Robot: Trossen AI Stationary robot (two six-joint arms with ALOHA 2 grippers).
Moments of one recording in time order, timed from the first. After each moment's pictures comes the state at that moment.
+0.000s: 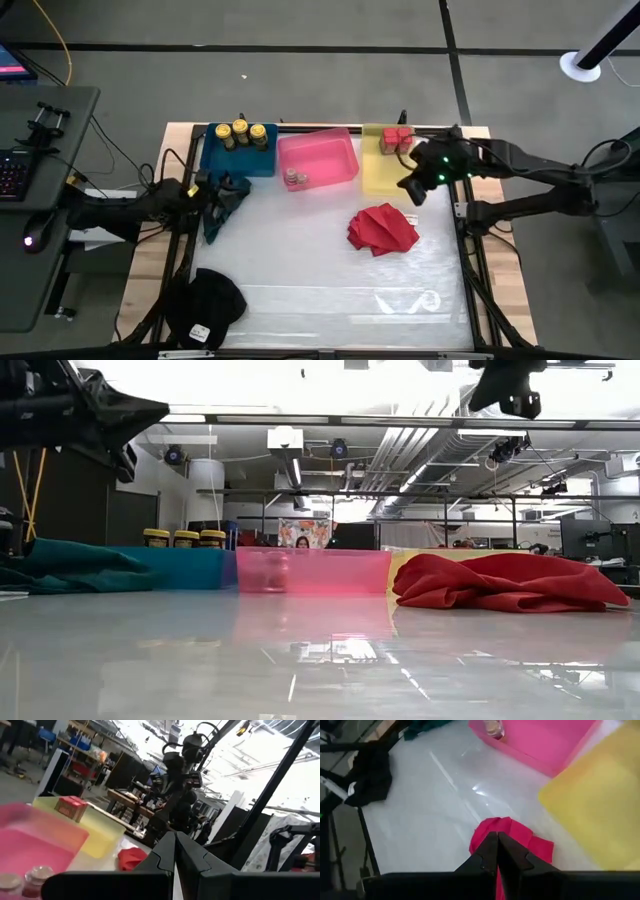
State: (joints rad) left arm 0.07 0.13 0.01 0.32 -0.07 -0.49; right arm -0.20 1.00 1.15 -0.97 -0.07 0.57
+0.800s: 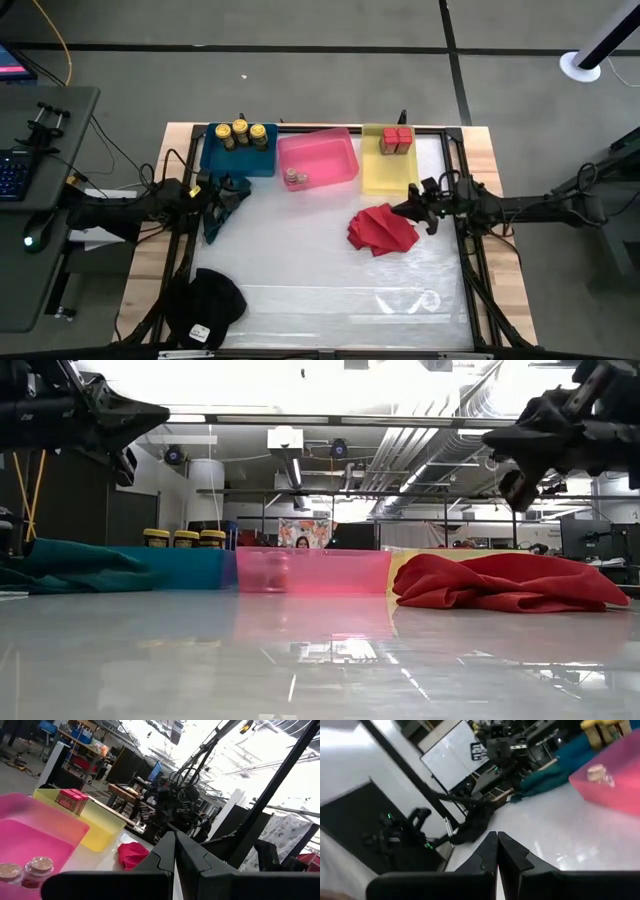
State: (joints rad) left arm 0.07 0.13 0.01 0.30 -0.07 -0.52; right arm -0.15 0.55 0.02 0.58 -0.28 0.64
